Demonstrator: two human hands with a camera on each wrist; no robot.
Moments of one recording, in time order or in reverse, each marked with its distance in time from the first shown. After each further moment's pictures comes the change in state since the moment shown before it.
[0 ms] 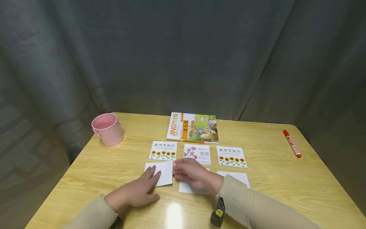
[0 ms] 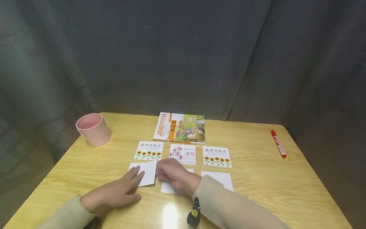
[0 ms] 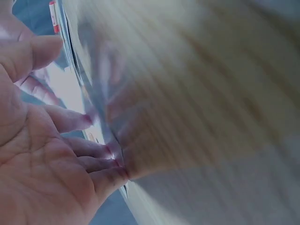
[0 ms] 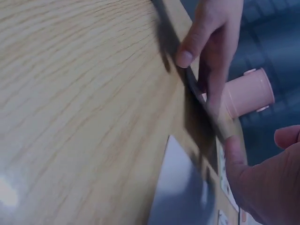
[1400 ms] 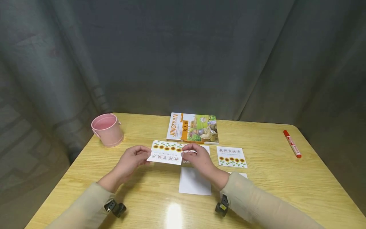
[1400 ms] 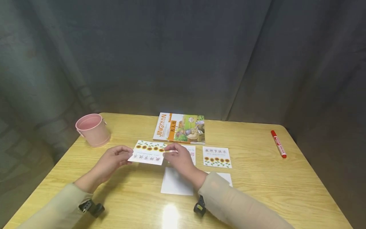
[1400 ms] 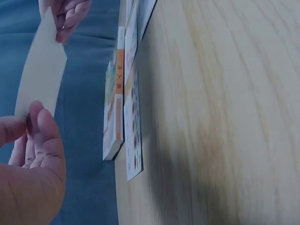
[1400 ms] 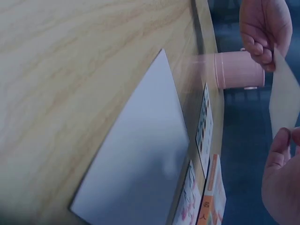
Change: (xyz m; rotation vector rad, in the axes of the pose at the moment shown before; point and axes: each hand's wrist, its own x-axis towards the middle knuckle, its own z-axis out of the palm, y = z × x) left_hand 0.029 -0.016 -0.050 -1.007 0.493 -0.094; right_hand 0.008 -0.014 -0.027 -0.226 0.201 -0.431
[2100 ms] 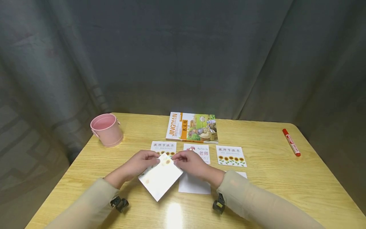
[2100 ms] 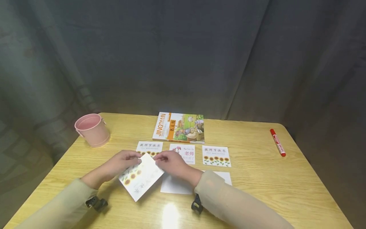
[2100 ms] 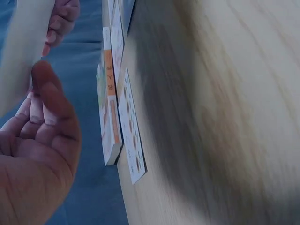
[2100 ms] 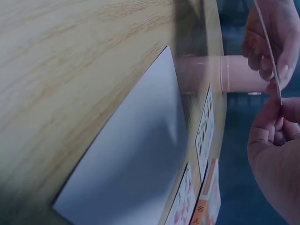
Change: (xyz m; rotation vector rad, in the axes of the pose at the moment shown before) left_hand 0.009 -0.006 0.009 0.307 -0.283 0.011; right_hand 0.002 0.004 0.007 -0.295 -0.276 -0.044
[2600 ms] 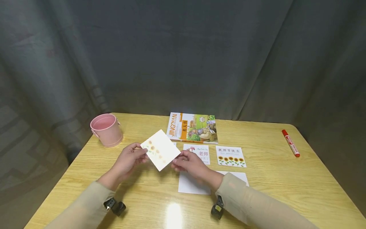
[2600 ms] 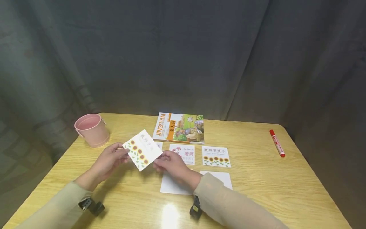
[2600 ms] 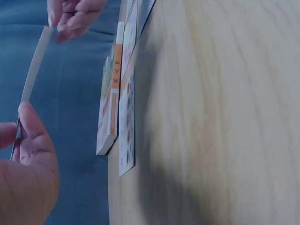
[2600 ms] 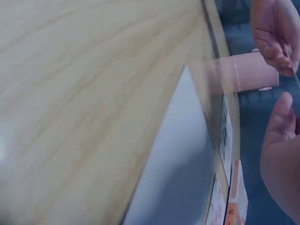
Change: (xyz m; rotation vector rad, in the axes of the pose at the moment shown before) left_hand -0.008 -0.003 -0.010 -0.444 0.318 0.000; right_hand 0.000 0.007 0.007 0.450 0.009 0.109
